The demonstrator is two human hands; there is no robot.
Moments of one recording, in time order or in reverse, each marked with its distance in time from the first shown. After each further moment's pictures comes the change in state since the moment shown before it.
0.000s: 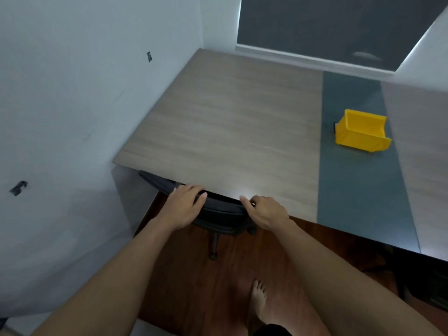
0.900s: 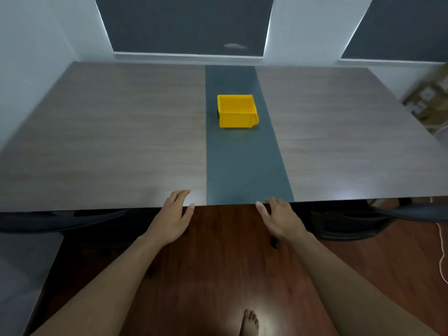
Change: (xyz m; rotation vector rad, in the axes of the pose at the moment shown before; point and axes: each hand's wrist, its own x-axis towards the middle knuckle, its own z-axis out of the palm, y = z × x) left_hand 0.016 0.336 0.178 -0.144 -0.099 0.227; right_hand -0.178 0.408 -0.060 0.221 0.240 0.315
